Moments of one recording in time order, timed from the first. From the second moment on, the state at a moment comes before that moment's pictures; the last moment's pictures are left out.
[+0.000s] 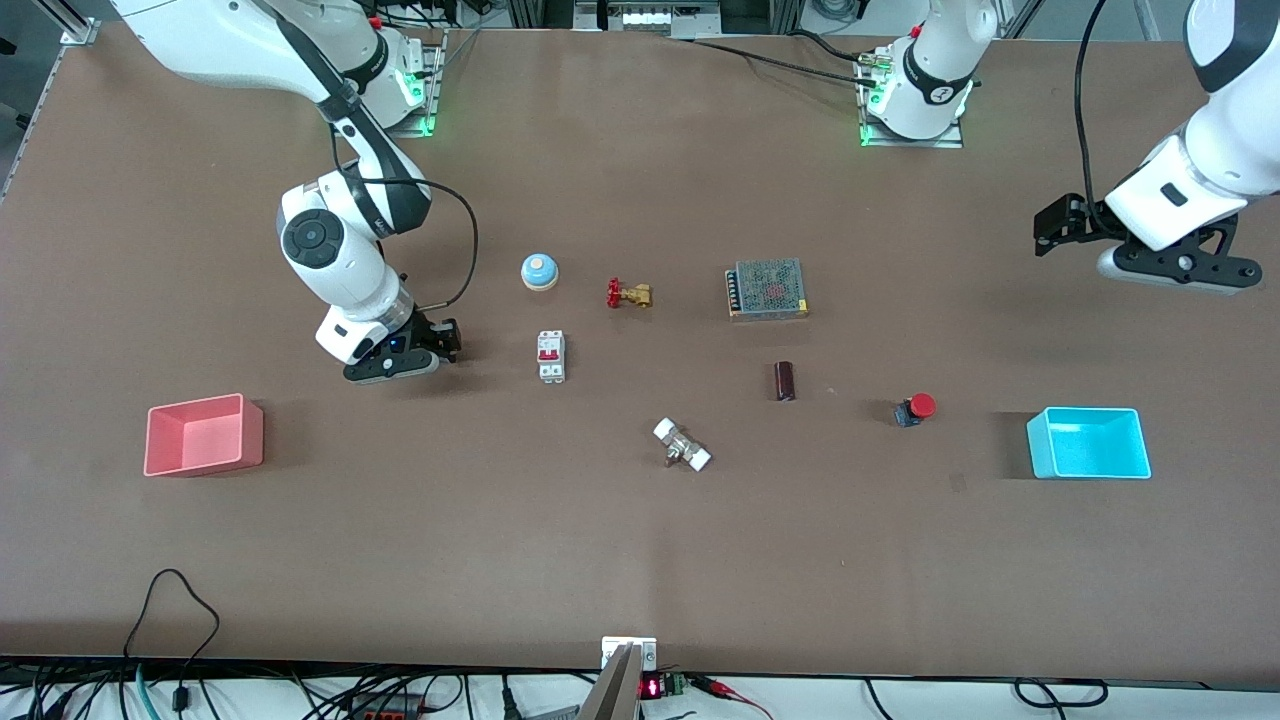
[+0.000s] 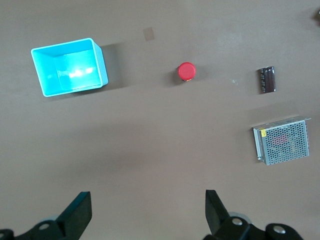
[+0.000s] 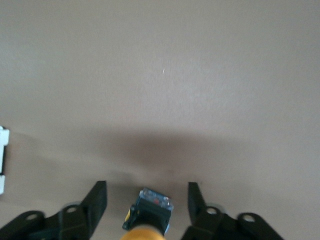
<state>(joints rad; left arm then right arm) 0.10 -0.08 -0.14 -1.84 0.03 1.67 0.12 -0.04 0.39 0.35 -2.16 -0.22 2.65 0.29</state>
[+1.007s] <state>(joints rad) 0.10 -0.02 -0.14 -1.74 0.03 1.57 0.10 -0.09 0.03 0.20 -1.71 -0.07 1.79 0.12</state>
